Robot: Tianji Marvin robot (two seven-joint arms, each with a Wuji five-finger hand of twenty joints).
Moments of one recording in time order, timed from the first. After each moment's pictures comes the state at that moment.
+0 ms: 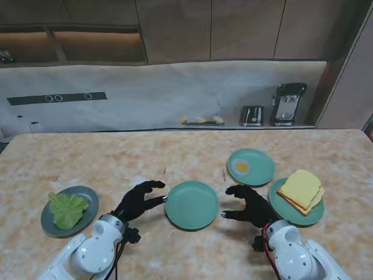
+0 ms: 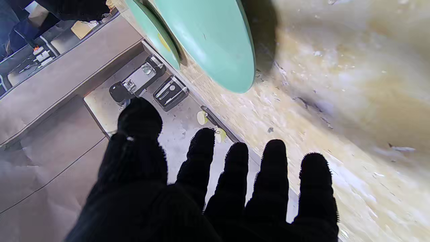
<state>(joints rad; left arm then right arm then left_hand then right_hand) 1.67 -1.14 -1.19 -1.59 0.36 -0.06 0.09 -1.75 -1.11 1.26 -1.65 -0.49 -0.01 -0.03 0.91 -0.16 -0.01 -0.03 0.46 0.19 0.40 0.34 0.40 0.23 0.30 0.32 0.37 0.25 0.27 0.36 0.04 0.31 0.66 0.40 0.44 -0.63 0.65 -0.04 0.26 0.01 0.79 0.27 0.27 0.08 0.73 1.10 0.37 0.03 0.47 0.31 0.15 0.12 0.88 0.47</state>
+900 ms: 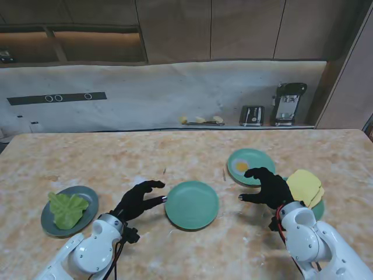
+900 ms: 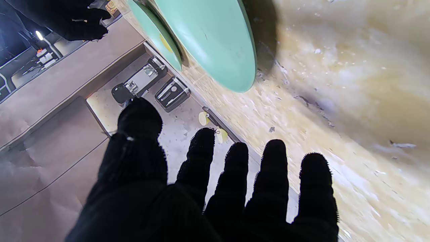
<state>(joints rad) 1.68 -1.14 -1.20 -1.60 0.36 -0.07 0.07 -1.67 -1.10 1.35 -1.61 -0.72 0.02 -0.02 0.91 -0.16 -0.01 -0.03 0.46 0.19 0.40 0.34 0.40 0.23 0.30 0.32 0.37 0.25 0.27 0.36 0.04 0.31 0.66 0.40 0.44 -0.63 0.65 -0.04 0.27 0.02 0.79 0.27 0.27 0.08 0.73 1.10 0.37 0.04 0.48 0.31 0.15 0.12 0.88 0.47</state>
